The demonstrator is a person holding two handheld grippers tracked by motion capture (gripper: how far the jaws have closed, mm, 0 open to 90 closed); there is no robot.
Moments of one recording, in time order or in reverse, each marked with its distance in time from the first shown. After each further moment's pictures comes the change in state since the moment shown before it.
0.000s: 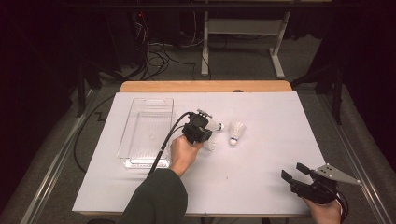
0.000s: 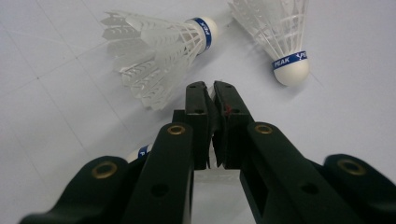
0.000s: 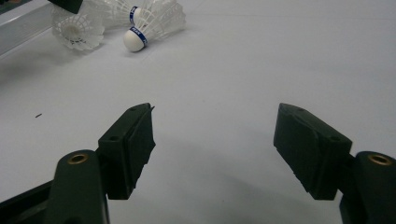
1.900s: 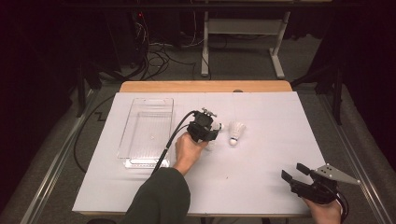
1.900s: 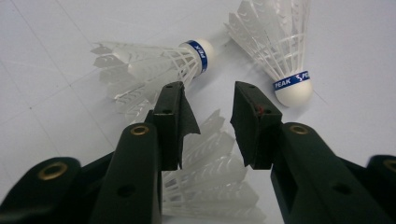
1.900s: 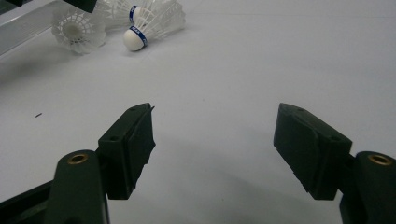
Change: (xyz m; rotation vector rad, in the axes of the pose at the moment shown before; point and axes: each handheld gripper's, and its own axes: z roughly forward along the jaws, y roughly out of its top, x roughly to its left) left arm -0.006 0.008 0.012 -0.034 0.017 0.040; right arm -0.001 0.000 0.000 0.001 0.002 0.001
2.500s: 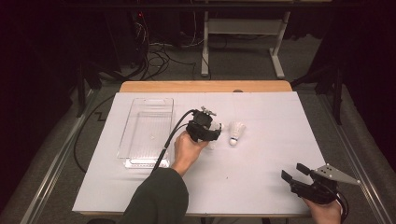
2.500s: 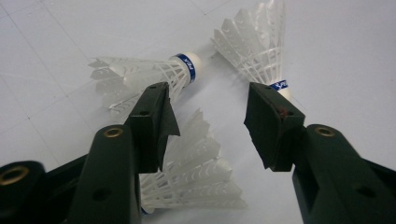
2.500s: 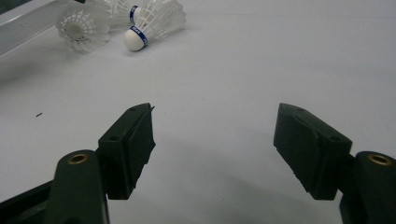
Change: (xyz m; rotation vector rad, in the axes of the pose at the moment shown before) left arm 0.000 0.001 -0.014 -0.046 -0.044 0.004; right arm 0.001 0.000 0.000 0.000 -0.001 -0.003
